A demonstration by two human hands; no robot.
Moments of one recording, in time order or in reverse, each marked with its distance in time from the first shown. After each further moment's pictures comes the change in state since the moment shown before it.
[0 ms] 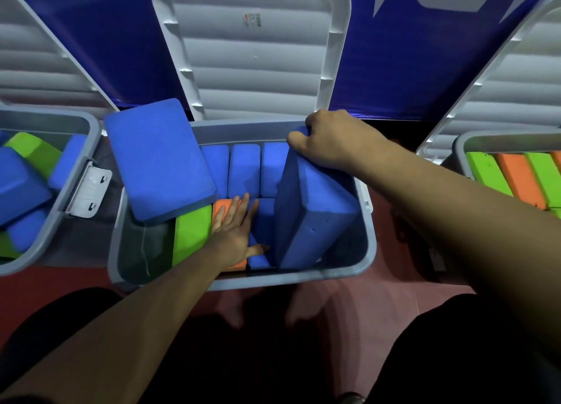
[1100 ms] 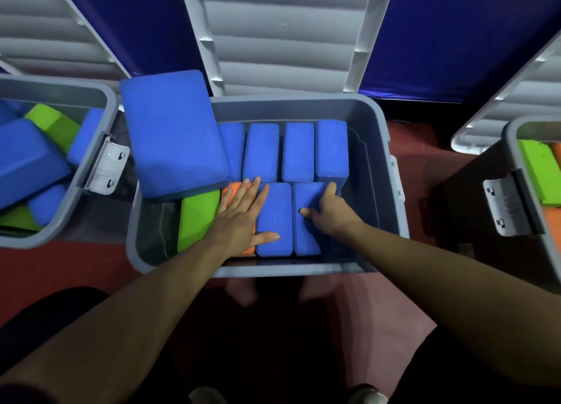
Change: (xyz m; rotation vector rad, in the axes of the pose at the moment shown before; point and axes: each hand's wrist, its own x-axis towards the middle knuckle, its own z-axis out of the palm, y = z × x) left_hand -0.008 -0.029 0.010 0.093 0.123 0.045; right_hand -0.015 0.026 0.188 0.473 -0.363 0.312
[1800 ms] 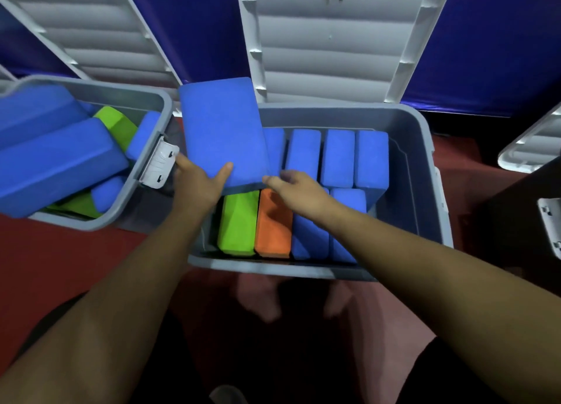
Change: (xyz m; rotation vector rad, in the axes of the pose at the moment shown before) left_hand -0.033 -0.090 -0.079 -0.675 0.530 -0.805; right_hand -0.021 -0.127 0.039 0.300 -0.081 -0.314
